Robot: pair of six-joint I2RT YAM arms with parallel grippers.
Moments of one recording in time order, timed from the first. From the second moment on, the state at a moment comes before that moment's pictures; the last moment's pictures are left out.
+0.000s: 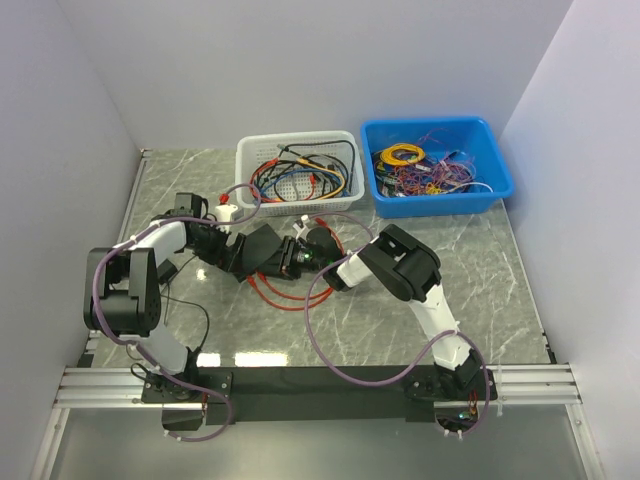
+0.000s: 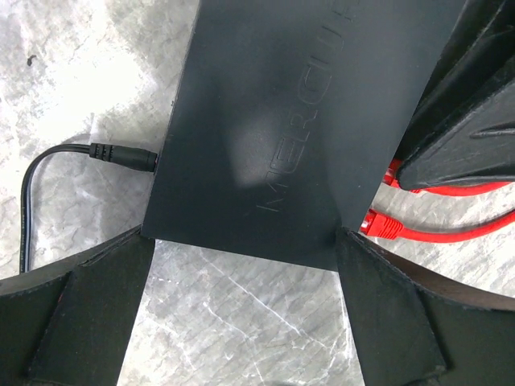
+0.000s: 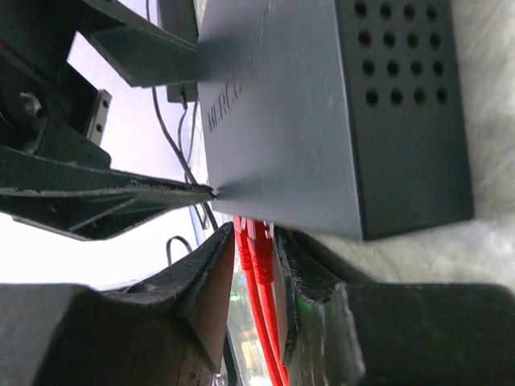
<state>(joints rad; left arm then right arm) -0.01 1.65 0.96 -0.51 0.45 0.42 0.78 2.29 1.09 0.88 -0.50 1.21</state>
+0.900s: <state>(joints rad) -0.01 1.65 0.96 -0.51 0.47 0.40 0.78 2.31 1.13 0.86 -0.54 1.19</state>
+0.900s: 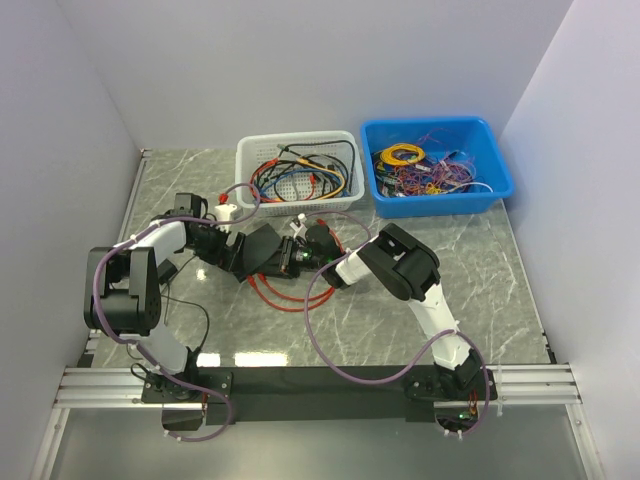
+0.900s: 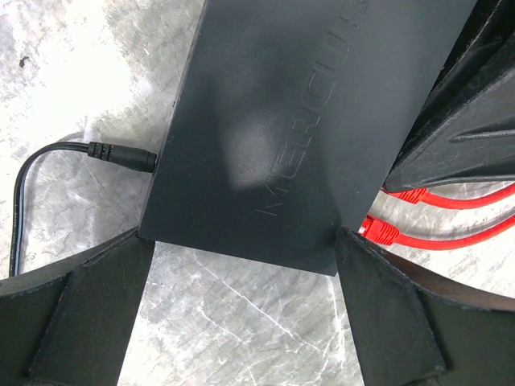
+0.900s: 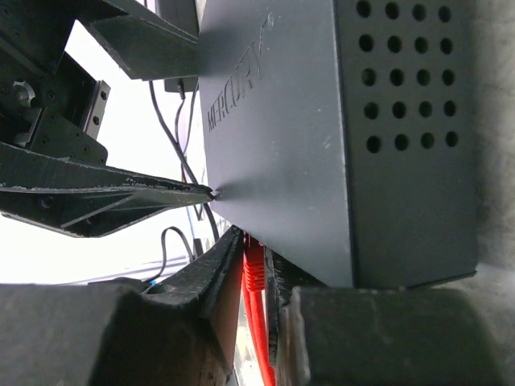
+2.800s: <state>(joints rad) -0.20 1.58 0.87 -0.24 0.32 0.50 0.77 2.04 0.91 0.63 -0.56 0.96</state>
